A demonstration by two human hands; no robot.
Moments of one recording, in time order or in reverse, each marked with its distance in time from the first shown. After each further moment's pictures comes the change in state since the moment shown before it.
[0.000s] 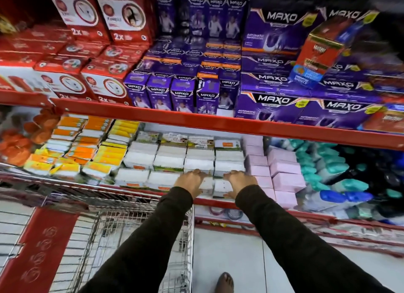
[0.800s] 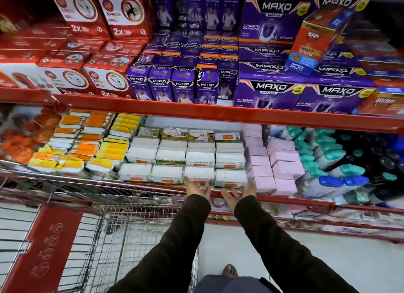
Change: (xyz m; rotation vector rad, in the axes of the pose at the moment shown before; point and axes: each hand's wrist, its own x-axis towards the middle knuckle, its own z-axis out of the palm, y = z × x) left_hand -0.044 0.064 0.001 -2.577 0.374 -0.946; right_hand -0.038 -0.038 0.044 2.664 0.119 1.068
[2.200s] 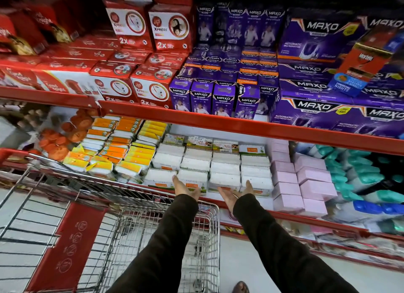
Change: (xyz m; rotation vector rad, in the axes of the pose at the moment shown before) left_hand 0.032 0.100 -0.033 -0.040 0.090 0.078; right_hand 0.015 0.052 0.072 0.099 -0.076 0.137
